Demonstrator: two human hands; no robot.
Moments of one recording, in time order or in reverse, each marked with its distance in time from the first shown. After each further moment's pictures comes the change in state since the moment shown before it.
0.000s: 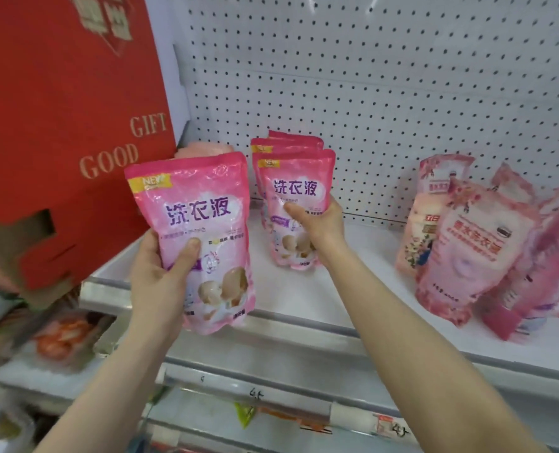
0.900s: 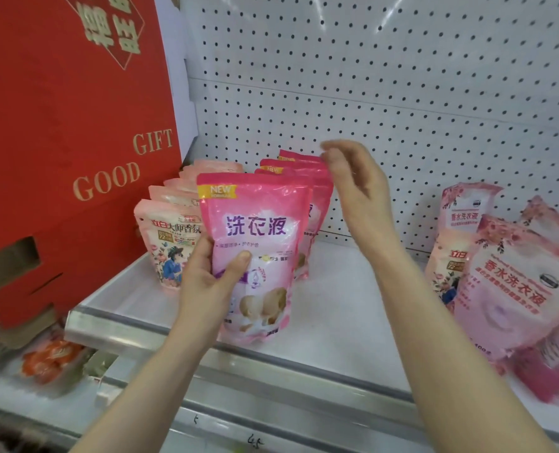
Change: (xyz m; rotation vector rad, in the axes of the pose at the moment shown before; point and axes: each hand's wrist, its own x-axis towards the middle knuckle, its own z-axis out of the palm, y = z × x) left_hand 0.038 -0.024 0.046 0.055 -0.136 -0.002; right_hand 0.006 -0.090 -0.011 -0.147 -0.100 -0.580
